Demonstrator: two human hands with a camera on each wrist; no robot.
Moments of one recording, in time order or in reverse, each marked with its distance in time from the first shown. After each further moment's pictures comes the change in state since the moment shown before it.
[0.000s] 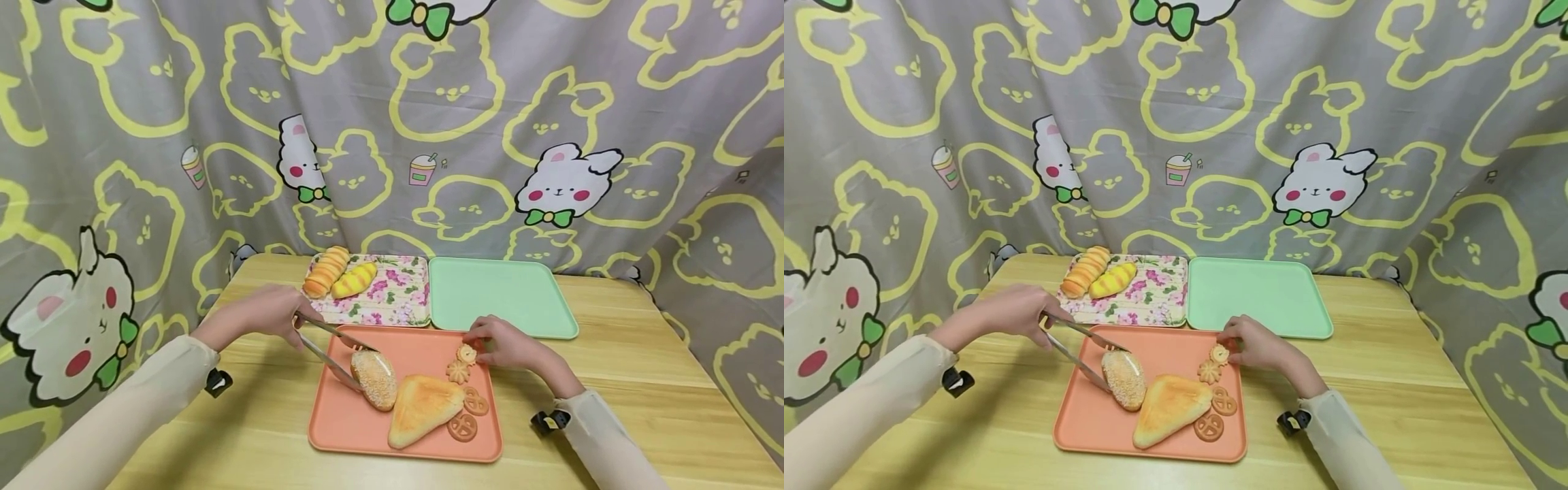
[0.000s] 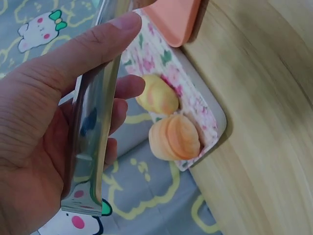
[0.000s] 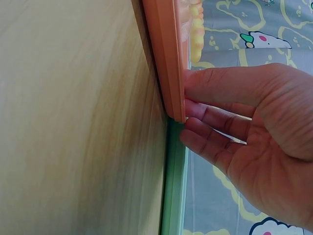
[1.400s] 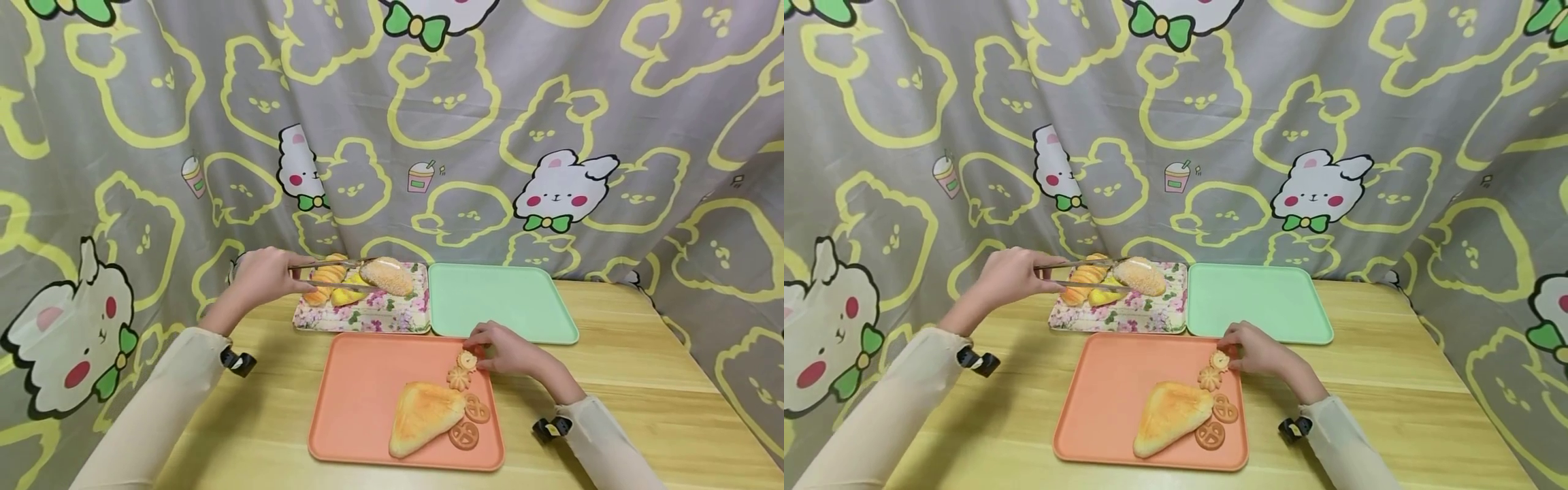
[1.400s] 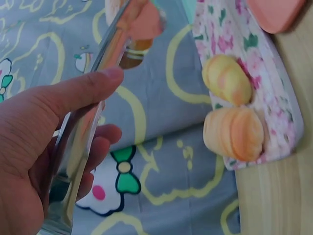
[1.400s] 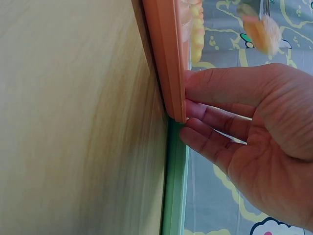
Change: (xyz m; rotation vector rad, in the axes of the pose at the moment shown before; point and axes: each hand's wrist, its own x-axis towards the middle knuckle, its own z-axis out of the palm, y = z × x) left_hand 0.019 -0.017 -0.032 0.146 0.458 -0.259; right_hand -0.001 0.000 0.001 -0.011 0.001 0.004
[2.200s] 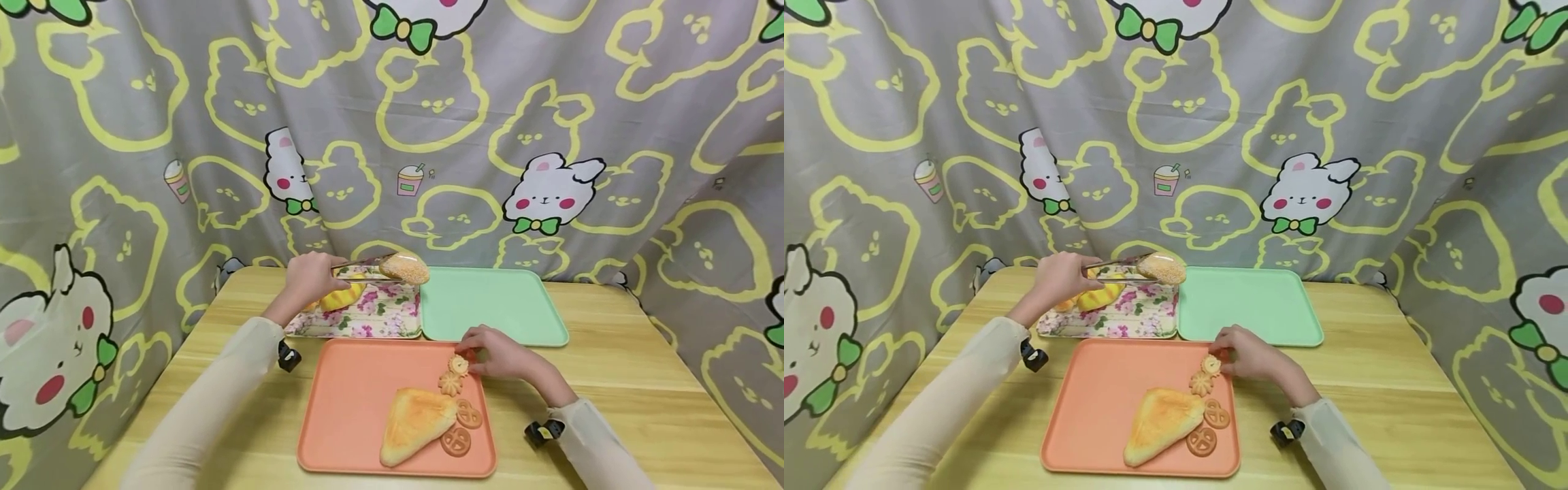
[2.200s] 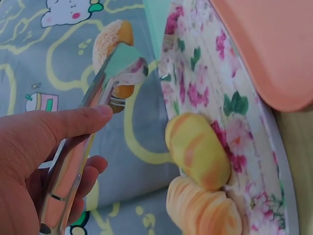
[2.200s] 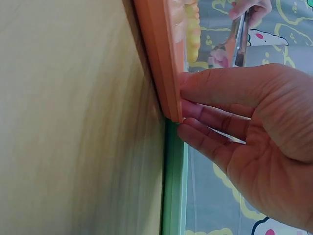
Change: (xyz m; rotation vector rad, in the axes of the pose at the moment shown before) left_hand 0.063 0.048 0.060 0.031 -0.031 -0.144; right_hand -0.001 0.002 -0.001 -0.013 0.014 -0.028
